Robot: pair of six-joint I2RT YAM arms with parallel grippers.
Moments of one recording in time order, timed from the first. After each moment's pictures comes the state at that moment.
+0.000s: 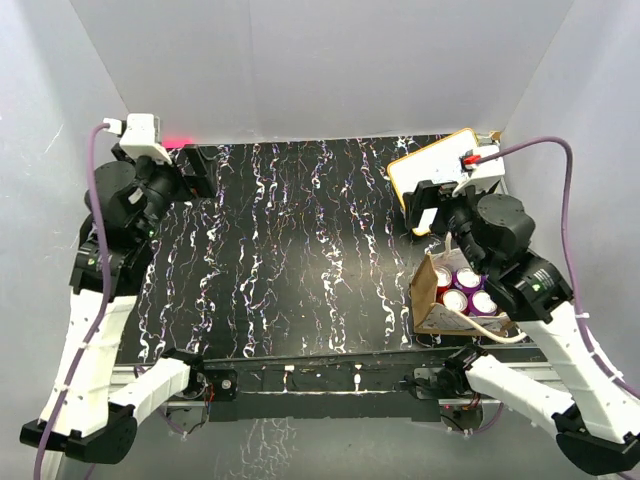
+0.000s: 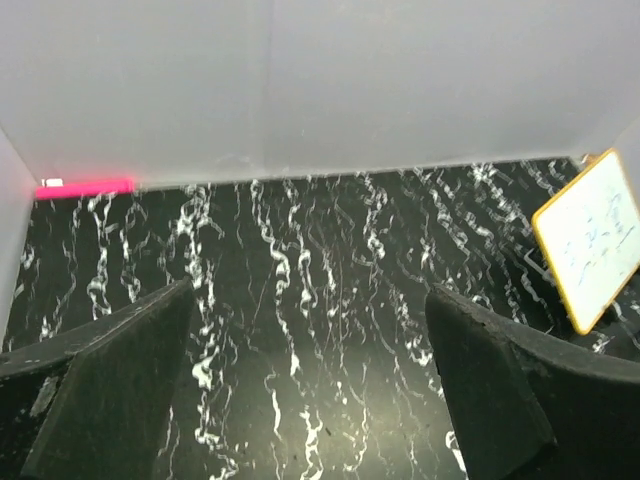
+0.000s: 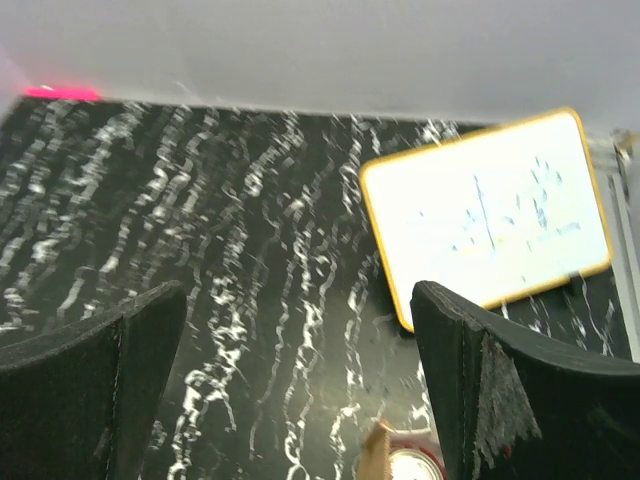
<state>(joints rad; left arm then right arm) -0.25 0.96 1.44 -0.55 -0.06 -0.12 0.61 0.84 1.24 -0.52 0.36 0.12</state>
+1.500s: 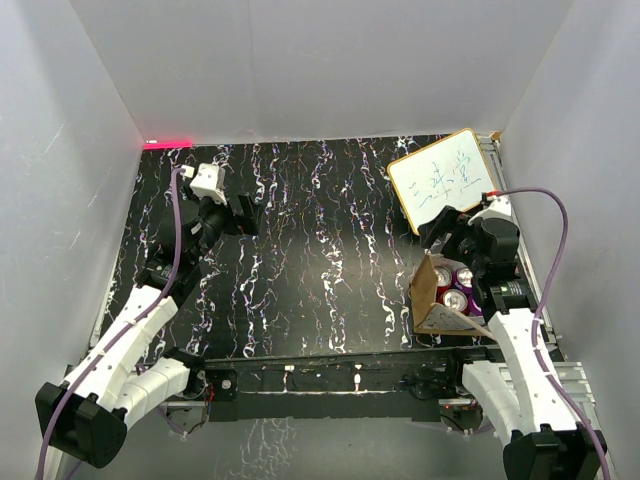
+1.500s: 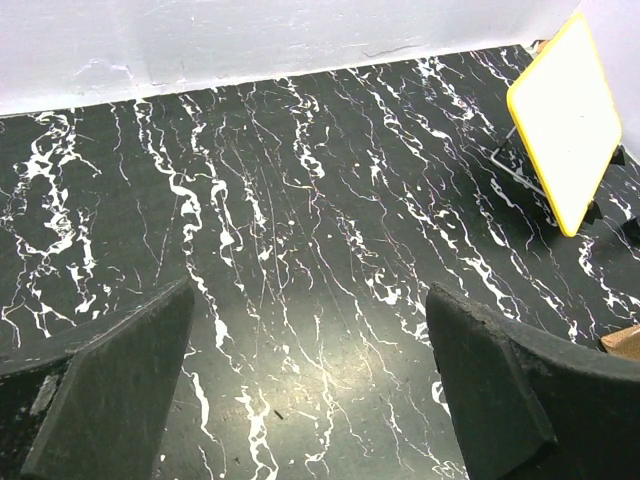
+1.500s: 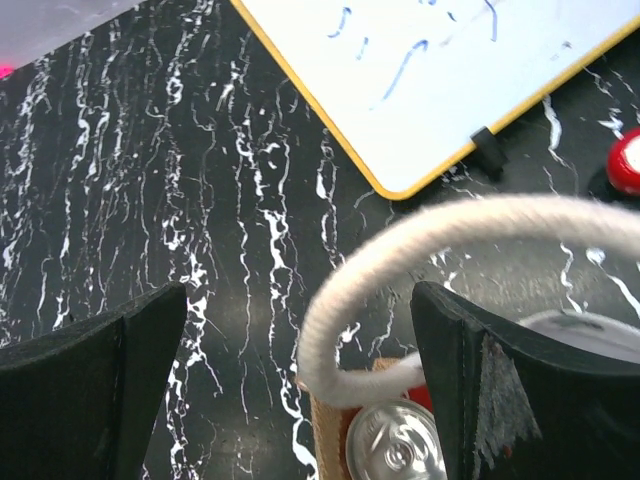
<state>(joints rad) -0.37 0.93 0.80 -0.02 0.03 -0.15 0.02 0.73 0.66 -0.31 -0.10 0.41</state>
